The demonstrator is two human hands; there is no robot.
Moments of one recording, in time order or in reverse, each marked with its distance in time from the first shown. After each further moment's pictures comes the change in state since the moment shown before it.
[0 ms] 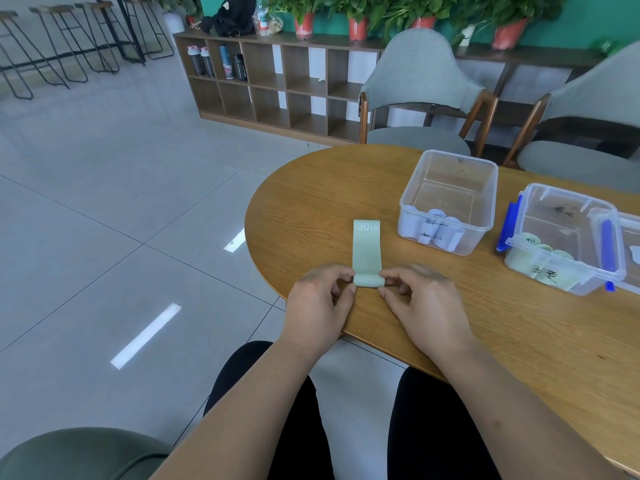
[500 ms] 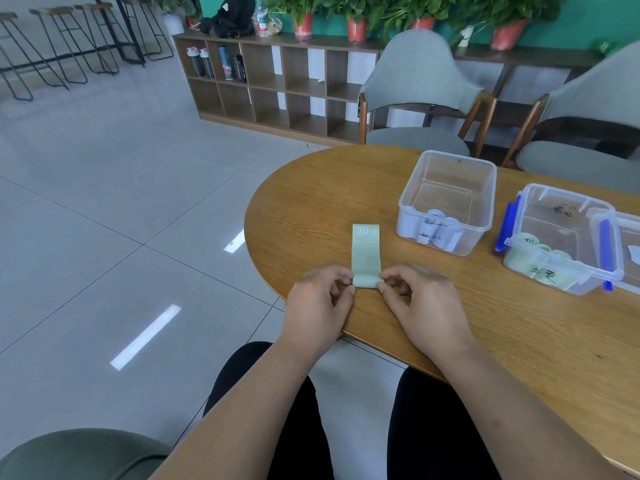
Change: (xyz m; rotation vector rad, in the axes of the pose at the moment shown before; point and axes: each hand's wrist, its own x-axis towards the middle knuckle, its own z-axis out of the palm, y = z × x) left_hand 0.000 0.001 0.000 -0.005 -0.019 -0.025; right_hand -0.001 -0.004 -0.003 0.026 0.003 0.010
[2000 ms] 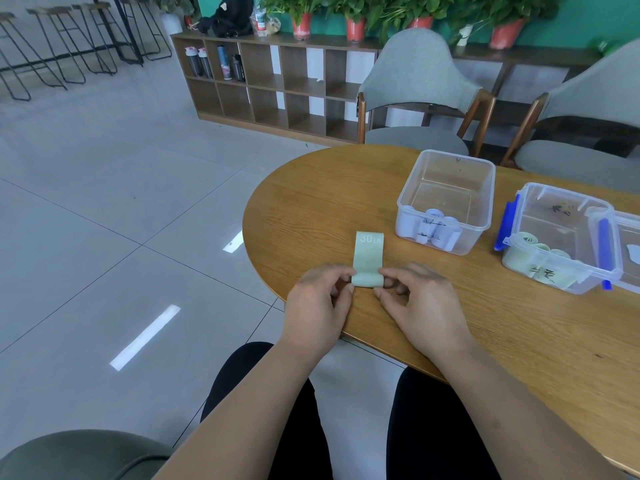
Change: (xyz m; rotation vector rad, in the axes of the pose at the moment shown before) left_hand -0.002 -0.004 0.006 0.028 0.042 0.077; right_hand 0.001 0.005 0.004 -0.005 -0.013 -0.010
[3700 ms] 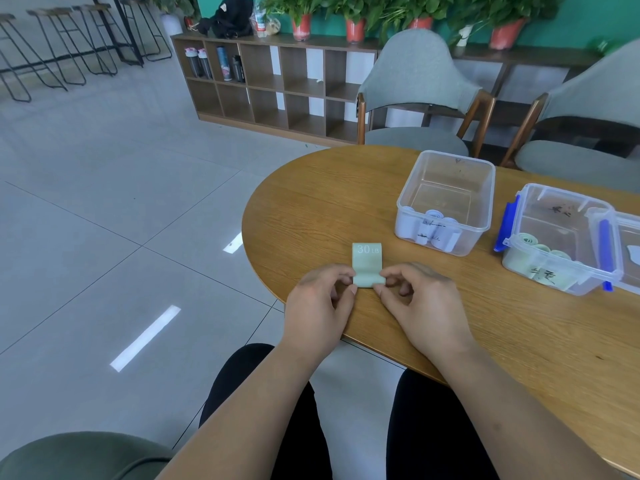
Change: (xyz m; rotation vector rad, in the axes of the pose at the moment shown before) left_hand 0.001 0.001 0.003 -0.020 -0.009 -0.037; right_hand 0.000 -0.001 -0.002 0.076 0.051 0.023
